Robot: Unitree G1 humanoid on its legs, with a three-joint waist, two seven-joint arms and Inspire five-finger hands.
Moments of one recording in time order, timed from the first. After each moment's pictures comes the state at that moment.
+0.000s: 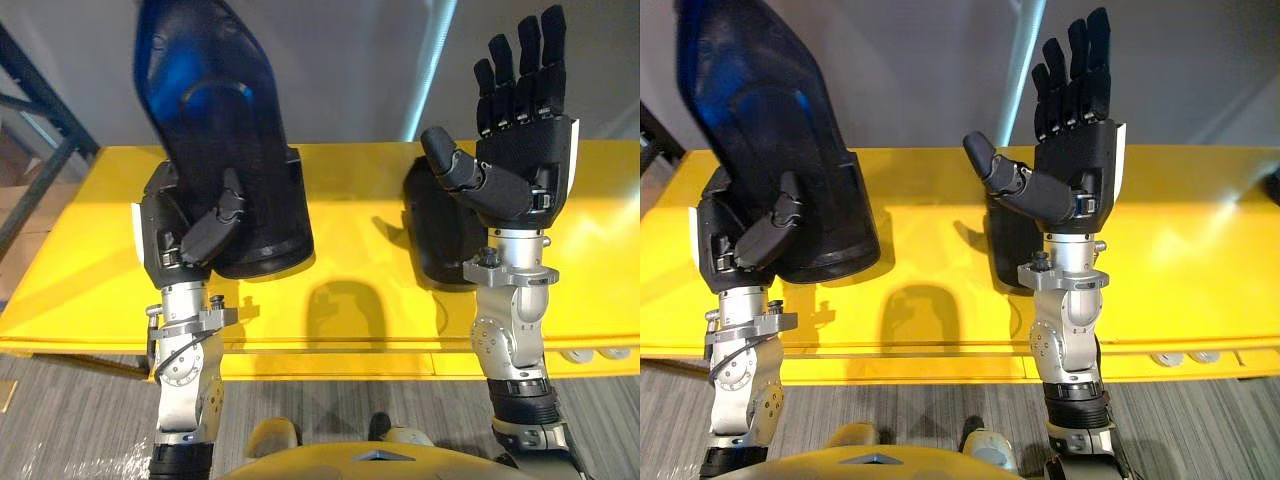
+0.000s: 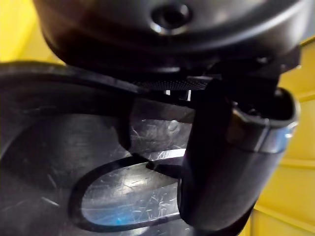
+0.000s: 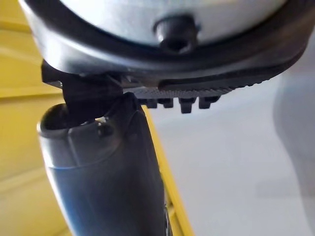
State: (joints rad) left arm 0.14 0.08 0.02 -0.28 -0.25 -0.39 0.11; right arm -0.15 -0.21 -0.03 -0.21 0.52 -0.47 0.17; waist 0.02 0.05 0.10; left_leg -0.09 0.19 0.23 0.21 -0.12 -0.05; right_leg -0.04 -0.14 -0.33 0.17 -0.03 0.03
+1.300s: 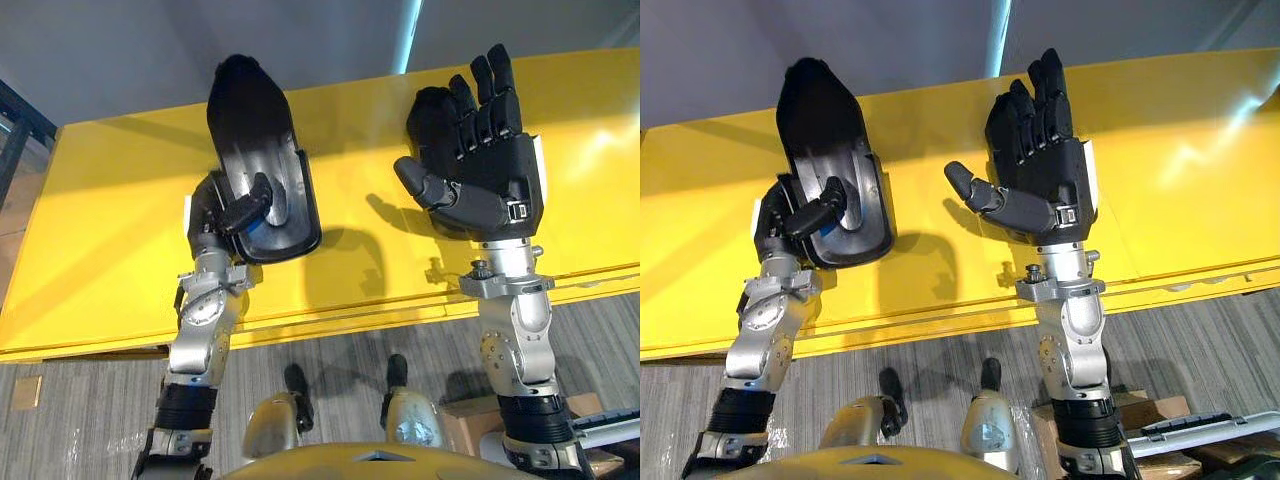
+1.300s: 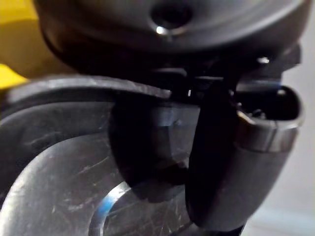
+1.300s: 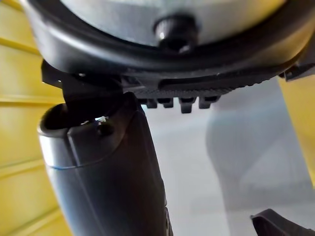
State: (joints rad) left arm -0.15 0.16 0.01 -0.08 -0.30 0.02 0.30; right arm -0.10 -0.24 0.00 -0.28 0.48 -0.34 0.18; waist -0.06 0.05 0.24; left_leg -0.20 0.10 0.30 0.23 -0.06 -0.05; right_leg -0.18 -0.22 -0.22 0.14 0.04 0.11
